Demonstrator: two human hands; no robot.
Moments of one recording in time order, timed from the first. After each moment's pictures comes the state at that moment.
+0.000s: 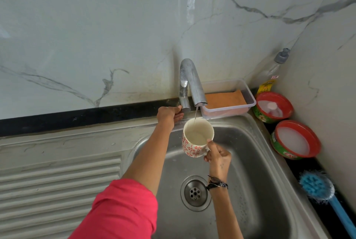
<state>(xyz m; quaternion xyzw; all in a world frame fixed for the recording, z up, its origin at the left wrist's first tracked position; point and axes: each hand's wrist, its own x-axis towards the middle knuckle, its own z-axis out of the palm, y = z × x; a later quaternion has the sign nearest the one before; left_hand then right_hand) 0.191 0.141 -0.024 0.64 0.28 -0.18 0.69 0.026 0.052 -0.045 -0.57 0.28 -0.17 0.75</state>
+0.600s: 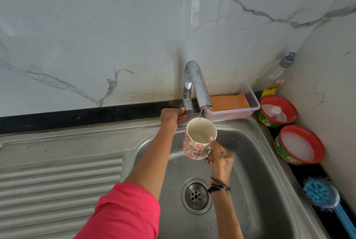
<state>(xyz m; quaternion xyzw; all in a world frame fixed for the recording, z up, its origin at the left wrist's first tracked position) 0.188 0.140 -0.025 0.63 0.28 -0.18 0.70 0.028 0.054 -0.038 -0.55 0.27 -0.17 0.77</state>
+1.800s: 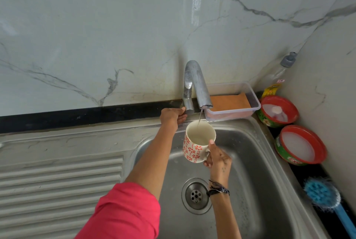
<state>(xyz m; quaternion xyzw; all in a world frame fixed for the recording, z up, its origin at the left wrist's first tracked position) 0.185 0.141 -0.020 0.62 0.28 -0.18 0.71 0.025 0.057 -0.043 -0.56 0.29 -0.16 0.76</state>
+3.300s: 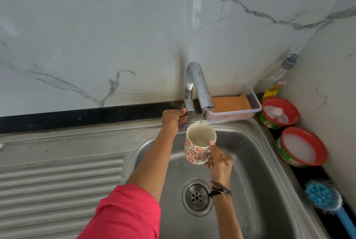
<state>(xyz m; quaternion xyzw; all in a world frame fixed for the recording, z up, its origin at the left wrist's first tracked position) 0.183 0.141 -0.021 0.62 0.27 -0.18 0.71 0.026 0.055 -0.045 -0.58 0.28 -0.15 0.75</state>
